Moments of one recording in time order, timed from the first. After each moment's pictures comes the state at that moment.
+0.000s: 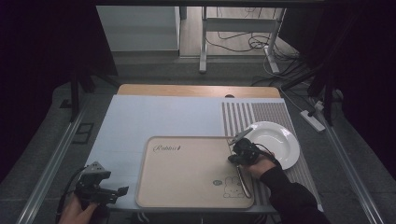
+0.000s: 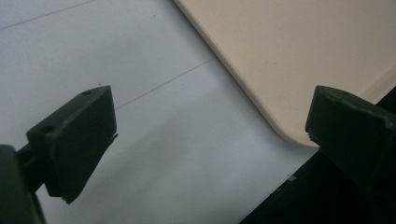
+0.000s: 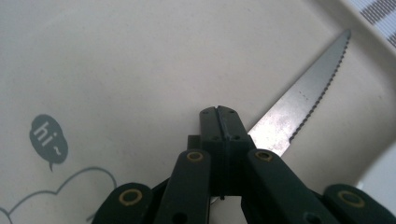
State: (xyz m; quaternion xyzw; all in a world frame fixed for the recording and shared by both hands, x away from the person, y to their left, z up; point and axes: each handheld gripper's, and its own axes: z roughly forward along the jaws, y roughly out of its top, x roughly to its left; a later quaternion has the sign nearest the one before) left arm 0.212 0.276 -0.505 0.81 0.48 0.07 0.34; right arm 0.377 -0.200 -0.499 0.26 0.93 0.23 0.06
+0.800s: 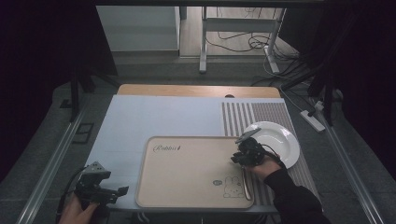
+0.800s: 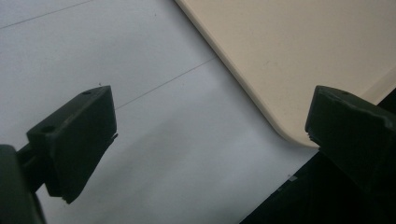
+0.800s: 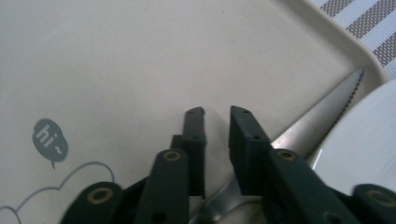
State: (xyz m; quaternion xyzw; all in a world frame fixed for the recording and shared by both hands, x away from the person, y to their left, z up) left arm 0.212 0.276 -0.505 0.81 0.48 0.07 0.34; right arm 0.373 -0.212 -0.492 0.30 0.91 0.26 0.08
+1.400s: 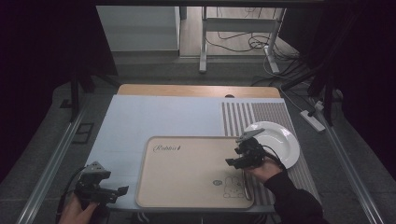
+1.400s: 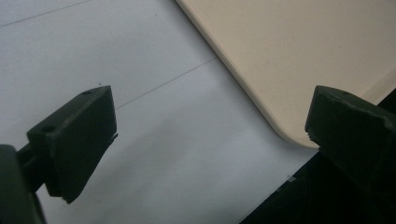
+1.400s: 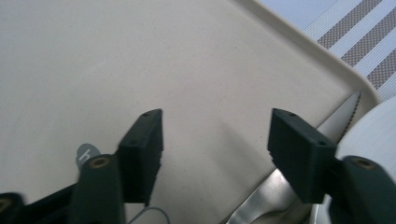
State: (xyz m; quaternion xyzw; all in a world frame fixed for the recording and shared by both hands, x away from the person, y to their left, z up) left arm 0.212 0.276 -0.505 0.80 0.48 0.07 0.34; right arm 0.359 -0.208 -0.478 0.31 0.90 0.30 0.08
